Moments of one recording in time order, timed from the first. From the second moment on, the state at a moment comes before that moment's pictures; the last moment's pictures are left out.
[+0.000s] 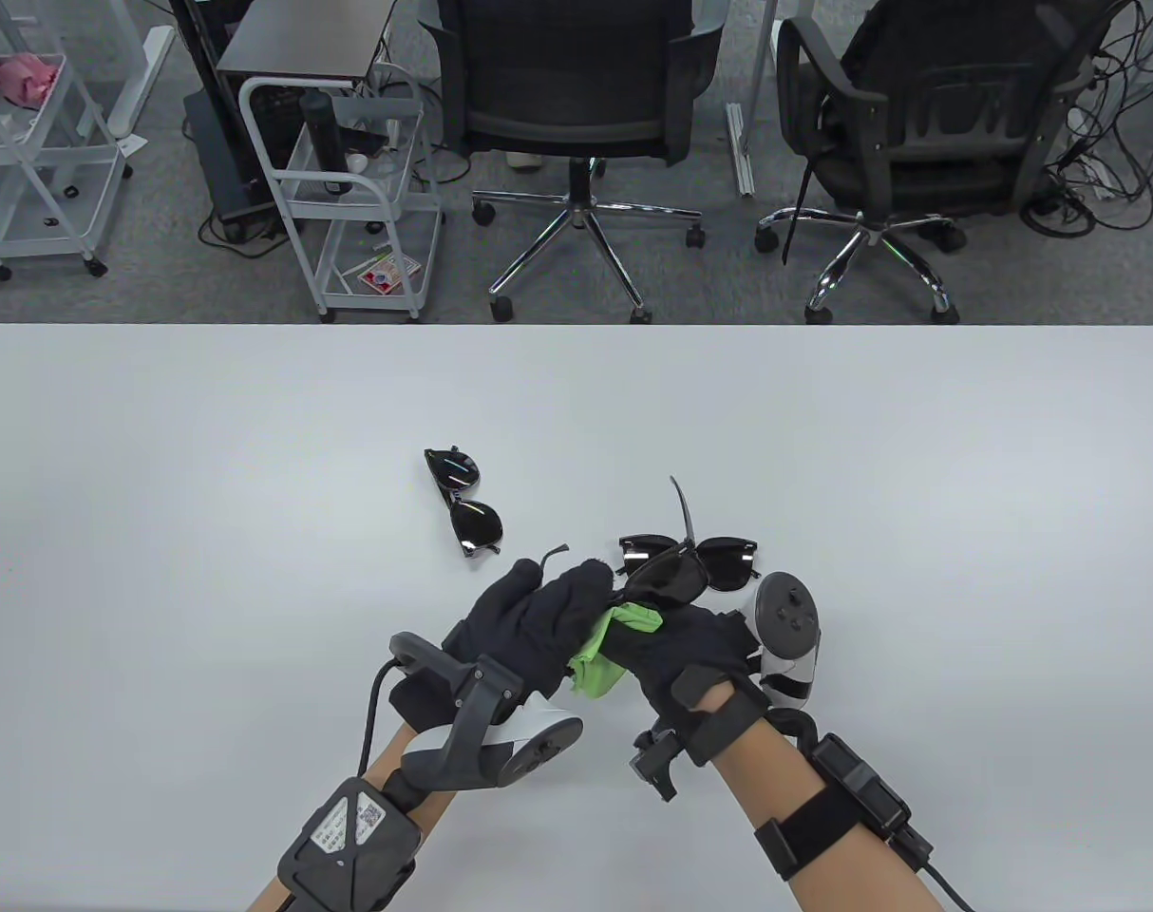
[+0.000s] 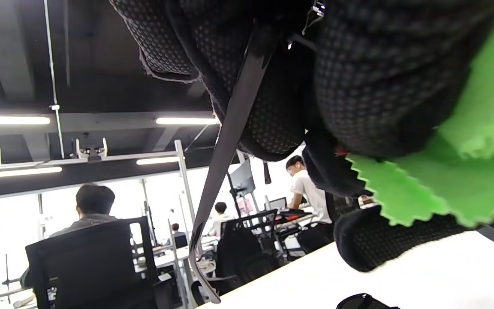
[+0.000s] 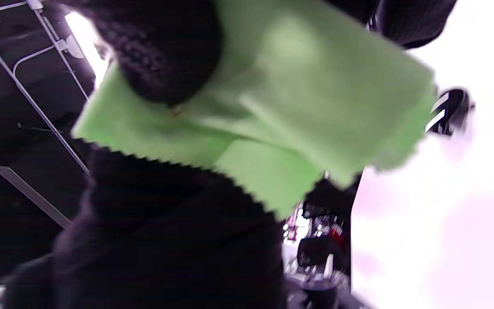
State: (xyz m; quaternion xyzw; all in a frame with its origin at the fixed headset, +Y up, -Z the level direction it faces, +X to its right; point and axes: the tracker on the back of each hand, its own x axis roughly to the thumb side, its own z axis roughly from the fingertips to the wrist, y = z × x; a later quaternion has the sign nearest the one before) left_hand -0.099 -0.626 -0.224 0.29 -0.30 -0.06 0.91; right_hand 0.088 -0.714 -0.284 0.21 0.08 0.65 0.73
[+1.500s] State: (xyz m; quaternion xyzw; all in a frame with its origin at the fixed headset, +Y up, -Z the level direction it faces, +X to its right) left_hand -0.094 -0.635 -0.234 0.26 -0.28 -0.03 0.92; right_hand 0.086 -0.716 -0.284 0.15 0.01 0.73 0.66
